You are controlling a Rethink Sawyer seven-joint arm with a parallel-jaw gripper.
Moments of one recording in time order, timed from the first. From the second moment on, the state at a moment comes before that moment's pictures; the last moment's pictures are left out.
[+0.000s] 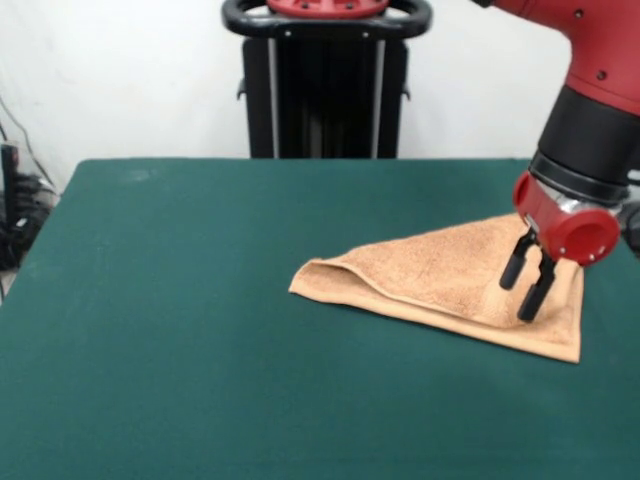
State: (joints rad) arm 0.44 -0.20 -0.61 1.27 0.59 0.55 3.12
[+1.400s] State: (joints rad) arm 0.48 -0.14 -0.59 1.37 0.63 0.46 3.12
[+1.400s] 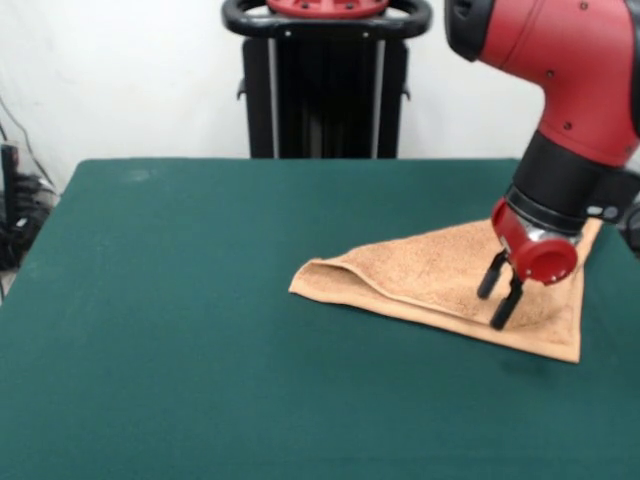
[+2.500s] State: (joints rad) arm 0.41 -0.20 -0.44 1.49 0.64 0.39 3.12
